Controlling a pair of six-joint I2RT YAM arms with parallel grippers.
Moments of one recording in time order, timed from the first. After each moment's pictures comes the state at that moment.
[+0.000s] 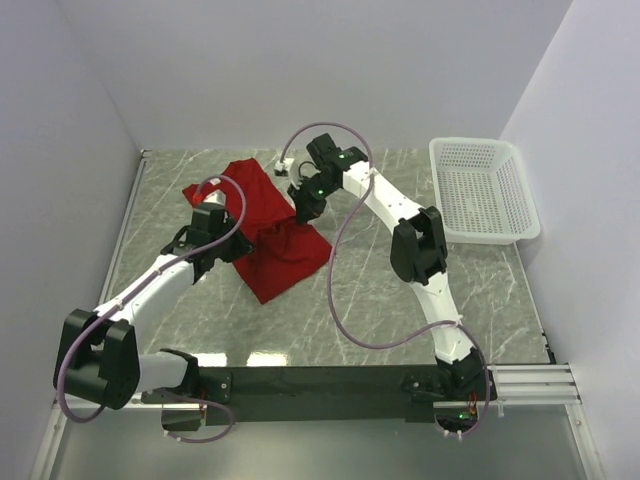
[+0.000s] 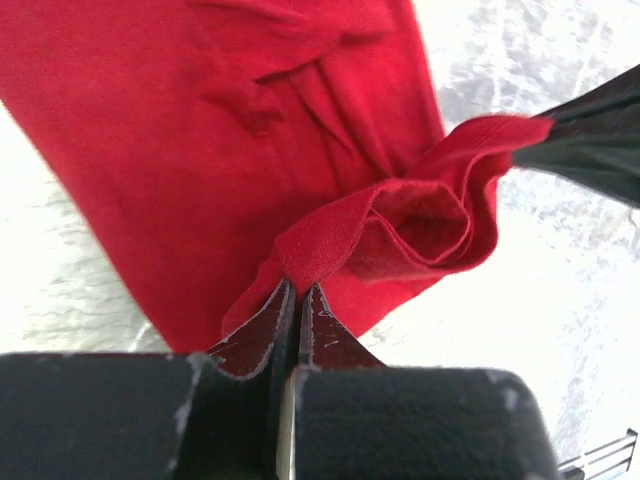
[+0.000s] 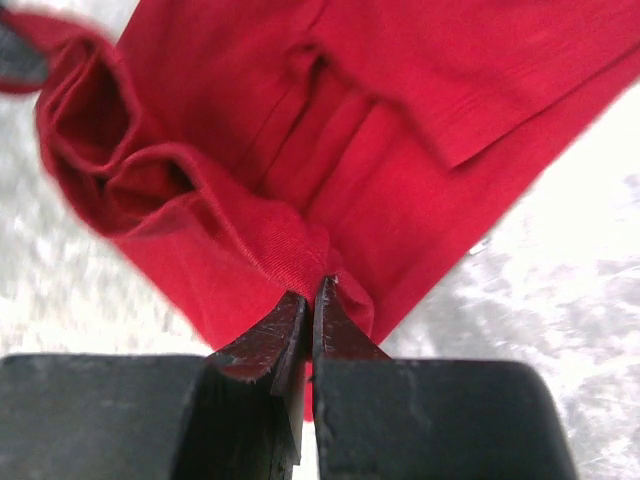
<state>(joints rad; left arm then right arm) -0.29 1.25 0.76 -0.22 0.07 -0.71 0.56 2.39 2.27 -1.02 -0.64 -0.55</state>
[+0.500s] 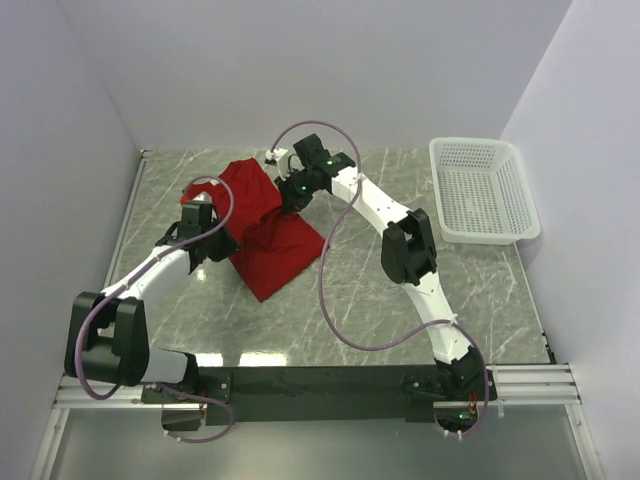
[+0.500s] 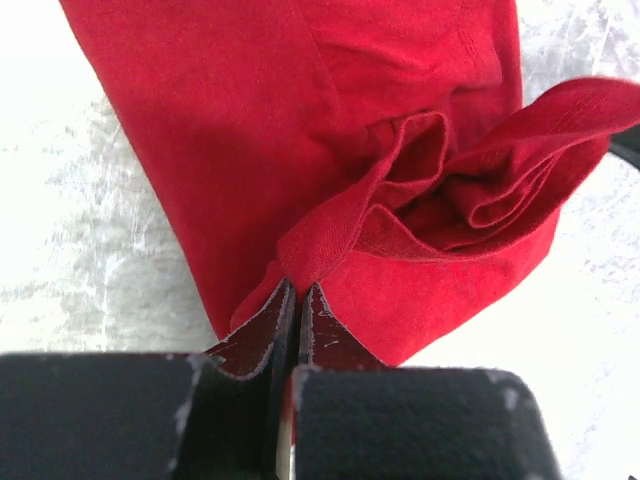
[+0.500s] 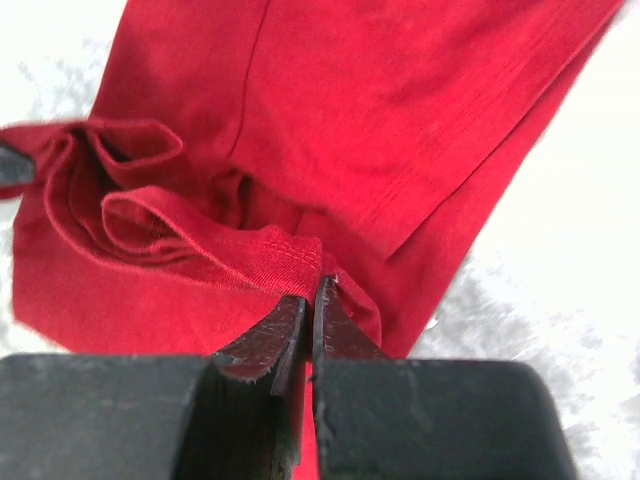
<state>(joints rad) -0.16 1.35 0.77 -0.23 0.10 -0.69 0.61 2.47 2.35 -0.79 -0.49 -0.26</state>
